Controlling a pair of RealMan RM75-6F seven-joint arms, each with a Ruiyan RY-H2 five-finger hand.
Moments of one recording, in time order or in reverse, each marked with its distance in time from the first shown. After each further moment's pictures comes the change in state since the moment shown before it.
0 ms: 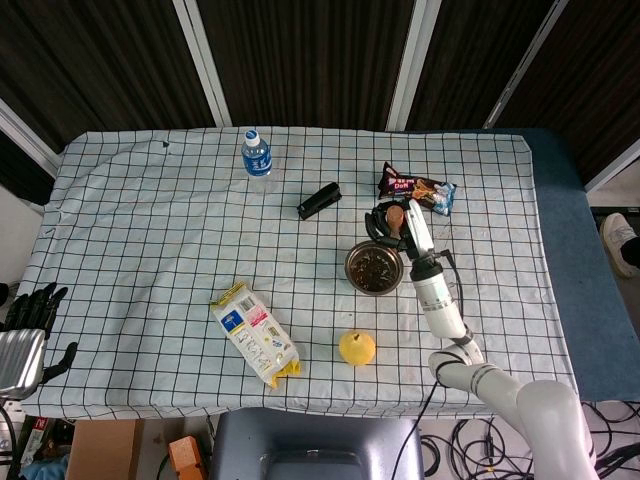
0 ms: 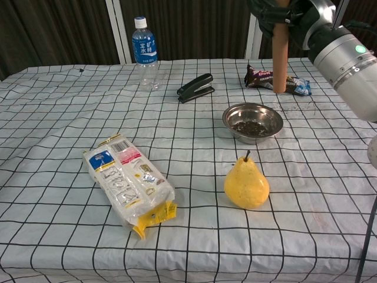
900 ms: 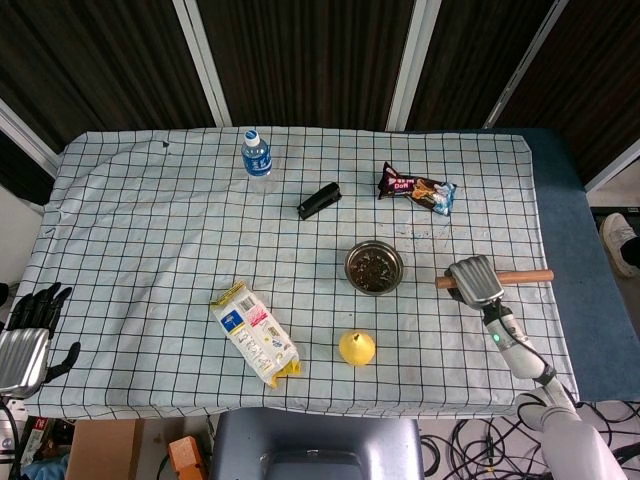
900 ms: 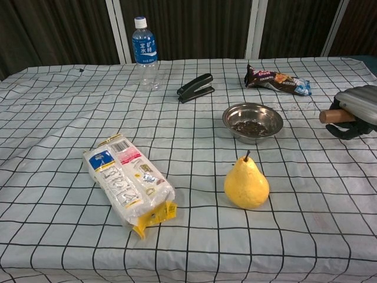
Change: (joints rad) left arm -0.007 0.001 0.000 -0.002 -0.002 -0.013 -0.005; right arm -0.274 -0.027 -0.314 0.408 -0.097 -0.196 -0.745
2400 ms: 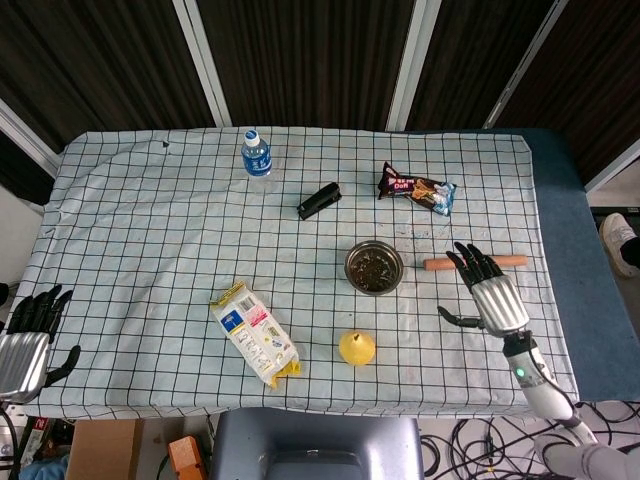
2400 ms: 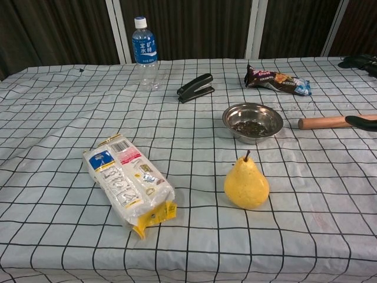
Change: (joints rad) left arm 0.013 0.000 0.015 -0.005 0.041 0.033 0.024; right arm -0.182 0.352 0.002 -0.765 0.011 0.310 -0.277
